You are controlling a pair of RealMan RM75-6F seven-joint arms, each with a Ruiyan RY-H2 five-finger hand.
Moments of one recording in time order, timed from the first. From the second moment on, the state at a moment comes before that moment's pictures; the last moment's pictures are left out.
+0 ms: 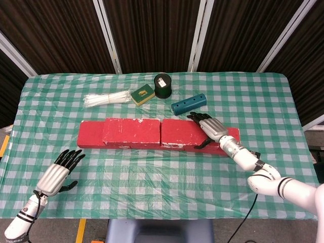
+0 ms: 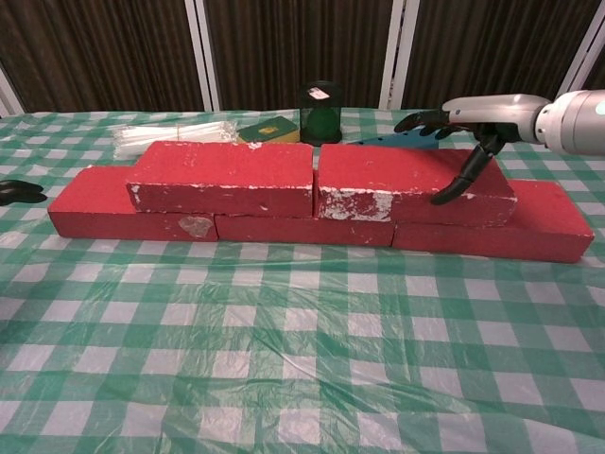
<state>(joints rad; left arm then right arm) -0.33 -1.38 0.09 -1.18 1.70 1.37 -0.16 0.88 -1.37 0.14 -1.22 -1.35 0.63 0.39</state>
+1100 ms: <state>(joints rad) -0.33 -1.38 0.09 -1.19 1.70 1.38 -0.14 0.68 -1.28 -0.01 -1.10 -1.52 0.81 0.49</state>
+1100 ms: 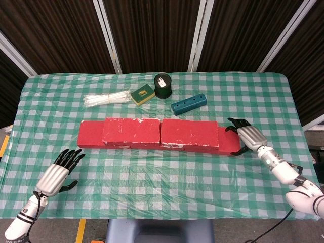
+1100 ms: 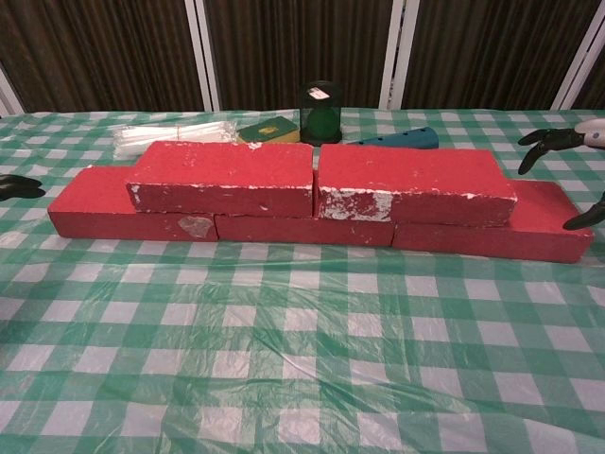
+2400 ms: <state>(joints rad) -0.28 -1.30 0.07 -1.31 1.68 1.47 -0.09 0.30 -1.20 -0.08 -1.43 -1.57 1.45 0.07</state>
